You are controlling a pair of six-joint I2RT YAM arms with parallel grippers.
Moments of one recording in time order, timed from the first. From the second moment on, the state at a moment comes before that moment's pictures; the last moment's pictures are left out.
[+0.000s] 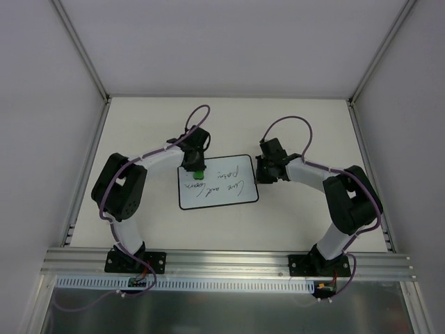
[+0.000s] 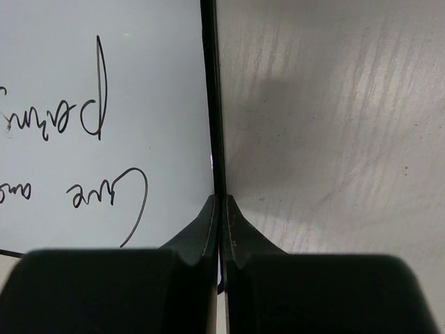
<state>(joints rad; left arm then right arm) -0.55 1.82 1.17 -0.44 -0.18 -0.54 0.52 1.69 0.93 -0.29 -0.04 0.48</state>
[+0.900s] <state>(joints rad) -0.54 1.65 0.99 -0.46 -0.13 -0.56 0.52 1.70 0.93 -0.26 -0.05 0.50</state>
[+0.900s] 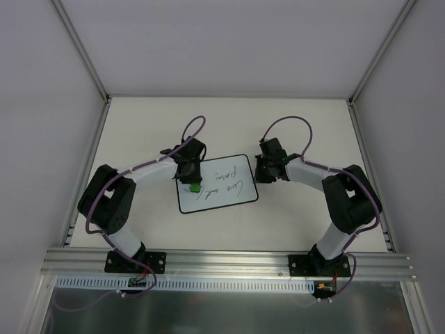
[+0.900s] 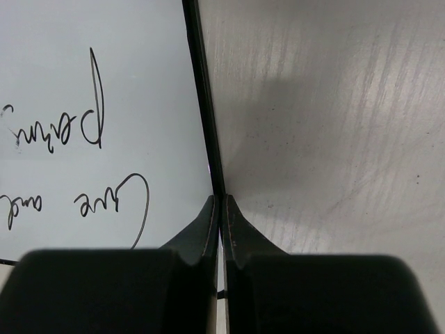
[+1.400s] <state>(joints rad) -0.65 1.66 0.98 -0.43 -0.11 -0.68 0.52 1.70 0.93 -0.26 -0.06 0.51</state>
